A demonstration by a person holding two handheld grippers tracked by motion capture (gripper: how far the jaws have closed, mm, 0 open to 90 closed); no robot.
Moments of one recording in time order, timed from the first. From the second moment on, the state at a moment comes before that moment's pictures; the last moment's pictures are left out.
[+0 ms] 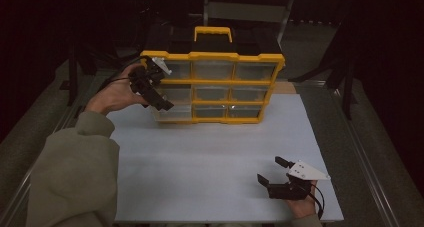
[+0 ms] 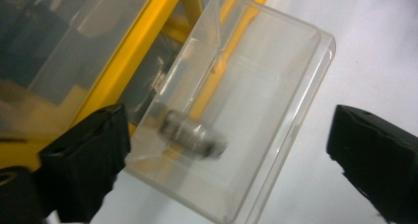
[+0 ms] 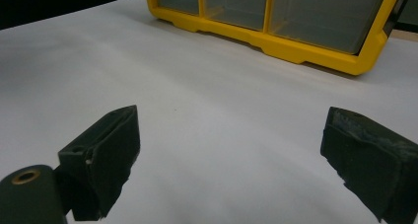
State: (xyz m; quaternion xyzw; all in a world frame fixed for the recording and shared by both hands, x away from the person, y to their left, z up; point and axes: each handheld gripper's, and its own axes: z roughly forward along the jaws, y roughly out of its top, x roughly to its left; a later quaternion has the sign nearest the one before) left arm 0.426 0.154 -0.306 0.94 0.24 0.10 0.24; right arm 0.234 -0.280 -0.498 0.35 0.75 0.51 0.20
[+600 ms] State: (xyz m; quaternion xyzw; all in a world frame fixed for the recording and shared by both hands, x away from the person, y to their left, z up) left arm 0.365 0.202 -0.338 0.89 0.27 0.18 0.31; right arm 0.233 -0.280 -0.499 0.36 0.75 0.51 0.21
